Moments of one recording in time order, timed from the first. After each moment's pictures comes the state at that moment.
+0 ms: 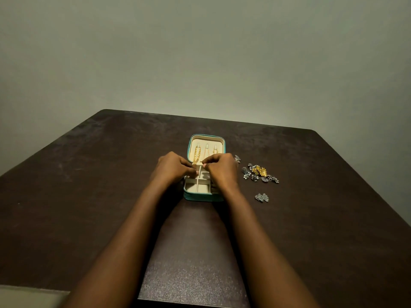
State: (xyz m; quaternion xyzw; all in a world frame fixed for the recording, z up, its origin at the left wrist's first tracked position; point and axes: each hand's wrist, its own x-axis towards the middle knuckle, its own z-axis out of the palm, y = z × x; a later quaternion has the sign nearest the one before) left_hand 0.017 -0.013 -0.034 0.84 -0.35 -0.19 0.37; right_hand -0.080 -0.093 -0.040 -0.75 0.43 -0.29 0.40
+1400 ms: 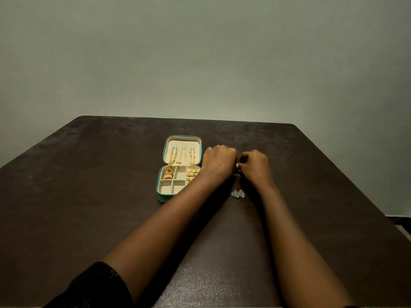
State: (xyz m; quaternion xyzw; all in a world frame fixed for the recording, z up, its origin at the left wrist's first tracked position) left_hand -0.090 -0.118 -0.018 0.80 -0.60 0.07 0.09; right_hand -0.173 -0.196 -0.052 -0.83 0.45 -0.26 0.18
